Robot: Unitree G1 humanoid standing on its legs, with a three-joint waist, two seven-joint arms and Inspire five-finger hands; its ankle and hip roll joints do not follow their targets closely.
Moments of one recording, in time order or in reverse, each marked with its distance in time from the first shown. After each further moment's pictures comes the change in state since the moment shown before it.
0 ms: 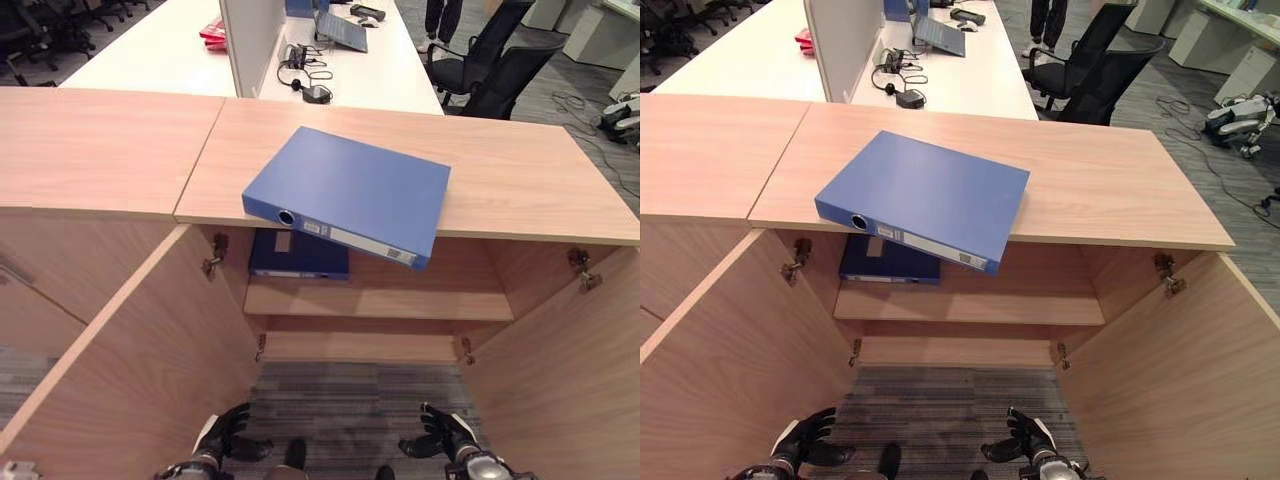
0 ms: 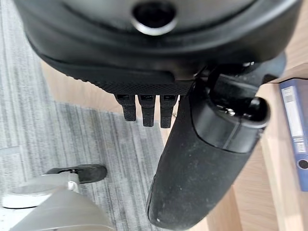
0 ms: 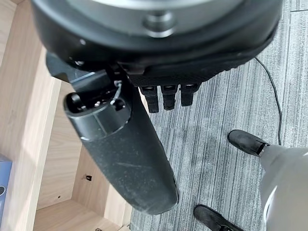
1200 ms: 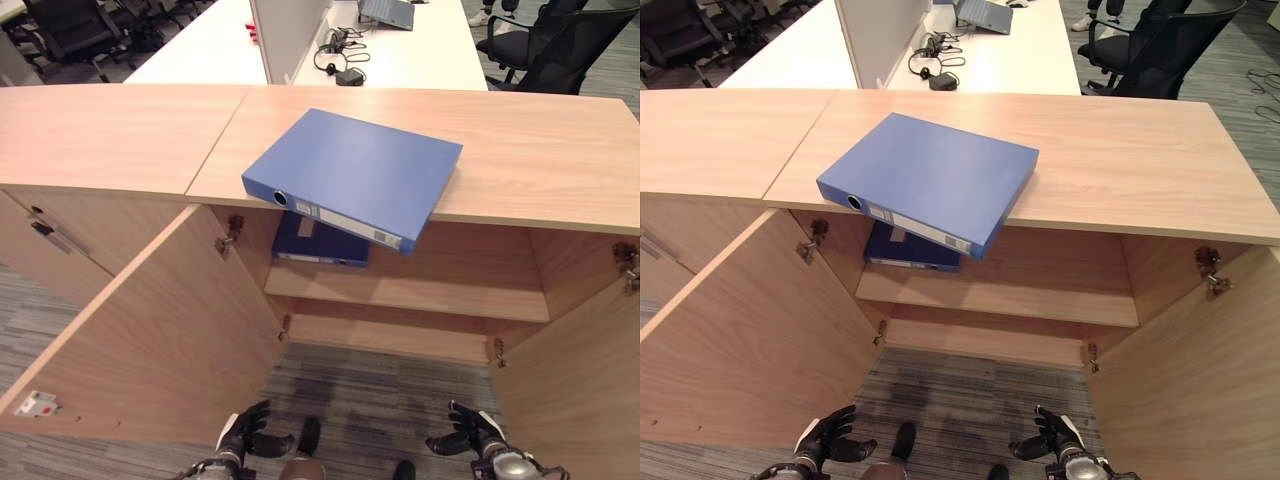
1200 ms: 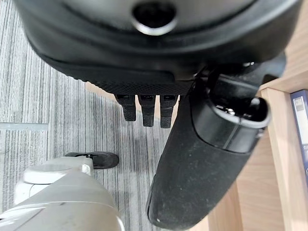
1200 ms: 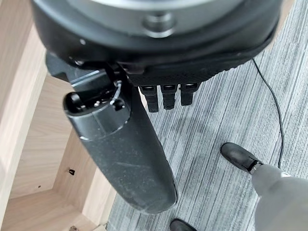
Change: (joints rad) left arm -0.021 -0.099 -0.011 0.019 -0.005 0.005 0.021; right arm 0.005 -0.116 -0.004 0.031 0.001 -0.003 -0.002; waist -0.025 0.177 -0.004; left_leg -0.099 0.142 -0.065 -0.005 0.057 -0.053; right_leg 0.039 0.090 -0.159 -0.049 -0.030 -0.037
